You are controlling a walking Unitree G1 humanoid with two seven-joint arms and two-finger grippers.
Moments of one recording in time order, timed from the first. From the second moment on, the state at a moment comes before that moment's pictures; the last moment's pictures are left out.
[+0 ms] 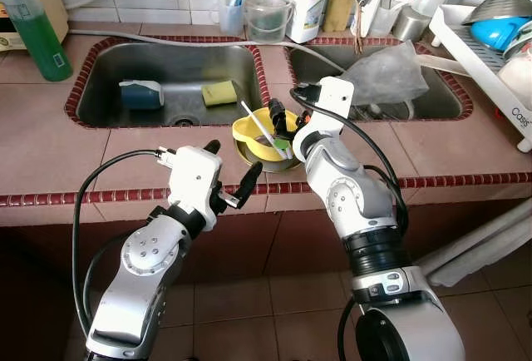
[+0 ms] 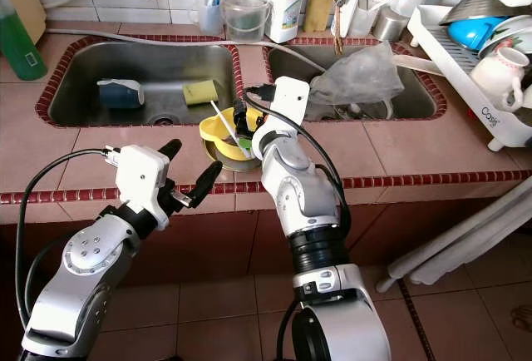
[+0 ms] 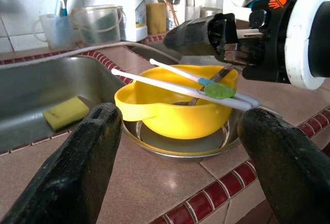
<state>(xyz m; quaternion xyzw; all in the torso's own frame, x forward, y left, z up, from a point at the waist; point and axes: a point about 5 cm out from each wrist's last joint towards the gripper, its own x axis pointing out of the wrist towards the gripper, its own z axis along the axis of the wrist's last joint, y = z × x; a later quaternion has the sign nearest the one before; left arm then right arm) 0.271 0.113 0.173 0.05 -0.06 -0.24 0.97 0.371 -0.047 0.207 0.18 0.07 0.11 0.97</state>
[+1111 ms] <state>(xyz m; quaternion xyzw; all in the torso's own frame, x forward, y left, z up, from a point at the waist) 0.270 0.109 0.176 0.04 -0.07 -0.24 0.97 0.374 -0.044 0.208 0.23 0.14 0.11 0.96</state>
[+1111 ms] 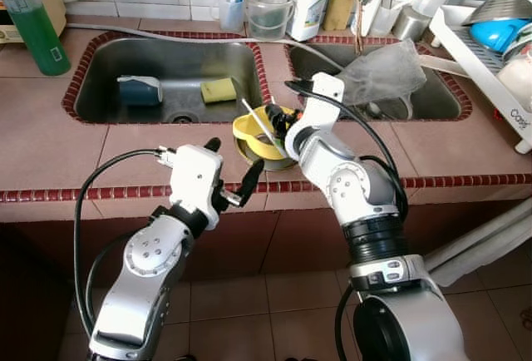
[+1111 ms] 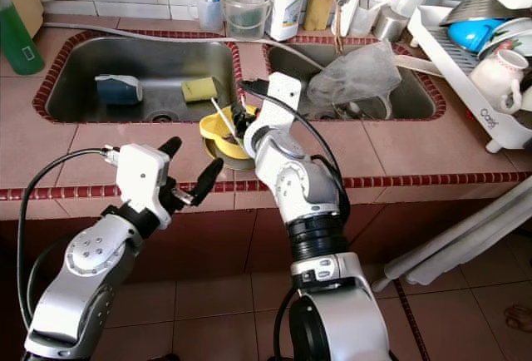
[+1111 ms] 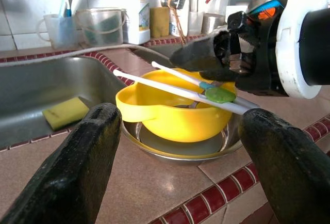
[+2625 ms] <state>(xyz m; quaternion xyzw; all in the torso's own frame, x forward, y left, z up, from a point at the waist) 0.270 0.109 0.179 0.04 -0.07 -0.23 0.97 0.382 -0.041 0.209 0.30 0.15 0.13 0.93</state>
